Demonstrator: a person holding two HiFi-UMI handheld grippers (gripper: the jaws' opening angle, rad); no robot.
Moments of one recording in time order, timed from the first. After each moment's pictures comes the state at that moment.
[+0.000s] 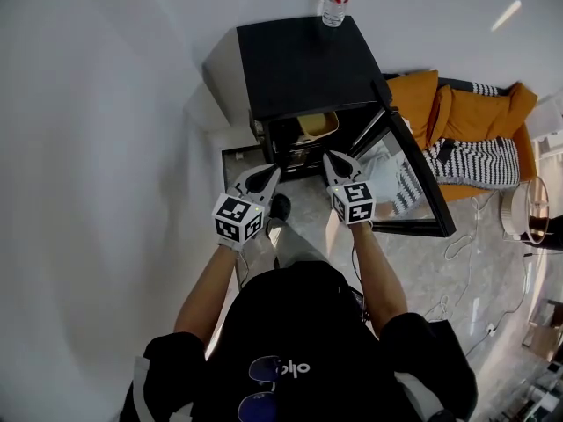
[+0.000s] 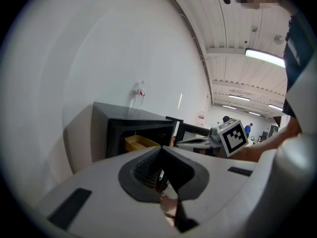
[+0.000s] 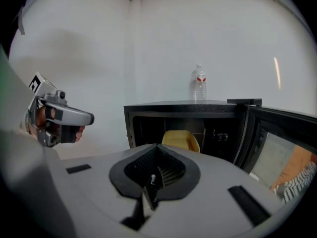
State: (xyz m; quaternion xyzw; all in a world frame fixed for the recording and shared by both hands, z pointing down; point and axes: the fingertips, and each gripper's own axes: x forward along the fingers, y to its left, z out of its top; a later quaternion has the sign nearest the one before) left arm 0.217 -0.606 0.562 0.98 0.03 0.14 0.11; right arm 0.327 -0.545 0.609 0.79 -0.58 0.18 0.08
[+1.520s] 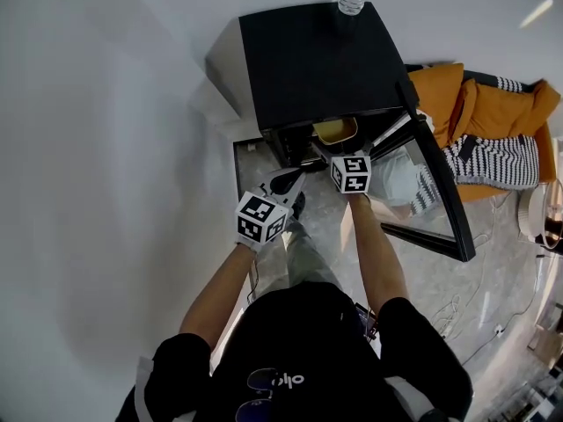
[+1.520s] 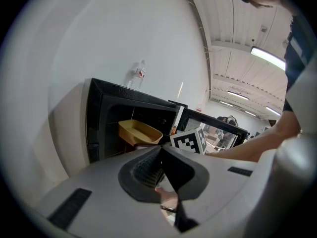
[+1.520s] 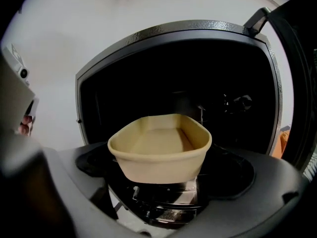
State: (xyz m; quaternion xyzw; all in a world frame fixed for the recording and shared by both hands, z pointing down) left arm 0.268 -0.603 0.629 0.97 0.07 0.20 0.13; right arm 0.419 -0.631 0.716 0.82 -0.54 0.18 0.04
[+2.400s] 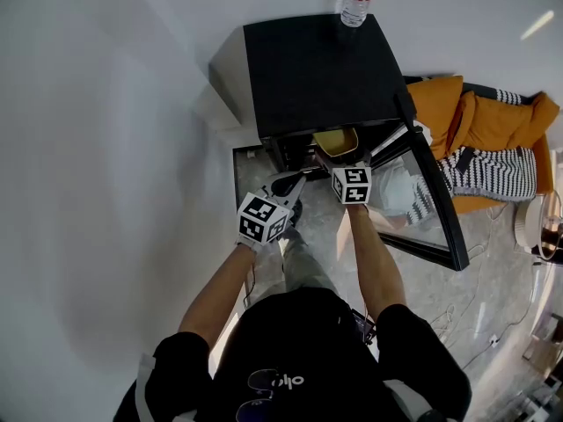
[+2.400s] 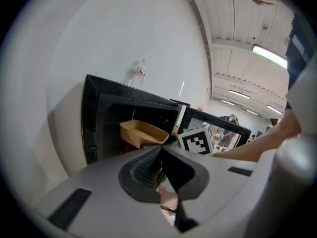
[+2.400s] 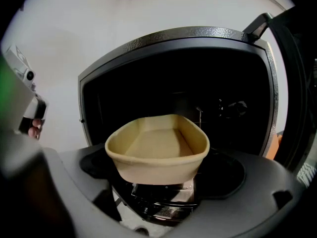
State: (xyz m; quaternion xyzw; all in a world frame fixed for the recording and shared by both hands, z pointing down) left arm 0.281 -0.608 0.632 0.97 0.06 0.21 0.13; right arm 0.421 -0.622 0.709 0.82 -0.54 0.18 0.06
